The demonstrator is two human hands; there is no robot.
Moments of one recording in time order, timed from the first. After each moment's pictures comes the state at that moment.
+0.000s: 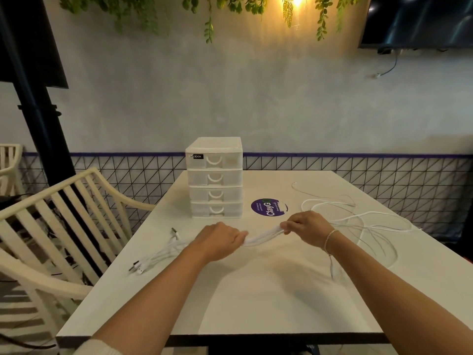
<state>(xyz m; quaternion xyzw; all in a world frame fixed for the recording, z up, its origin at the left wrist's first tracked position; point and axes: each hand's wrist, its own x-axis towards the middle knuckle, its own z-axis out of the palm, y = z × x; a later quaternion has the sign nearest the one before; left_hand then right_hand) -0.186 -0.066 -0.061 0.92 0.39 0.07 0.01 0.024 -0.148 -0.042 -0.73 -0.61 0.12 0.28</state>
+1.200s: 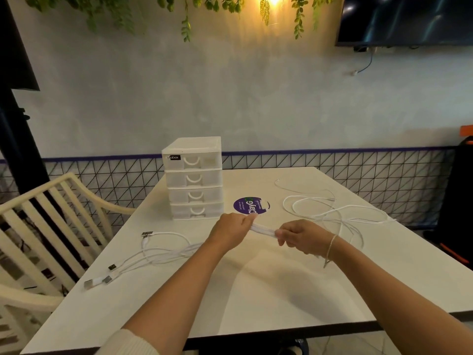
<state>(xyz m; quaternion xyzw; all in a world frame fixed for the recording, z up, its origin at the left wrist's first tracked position) -0.113 -0.079 -0.058 0.87 0.40 0.23 0.18 0.042 -0.182 -0.047 -0.70 -0.62 0.23 0.26</state>
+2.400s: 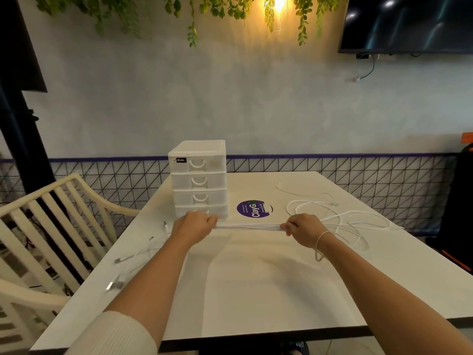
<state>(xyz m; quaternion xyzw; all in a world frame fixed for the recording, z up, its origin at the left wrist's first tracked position) -0.179 -0.023 -0.060 0.85 0.51 0.16 0.04 0.055 -0.154 -0.051 -0.79 -0.59 0.05 0.18</state>
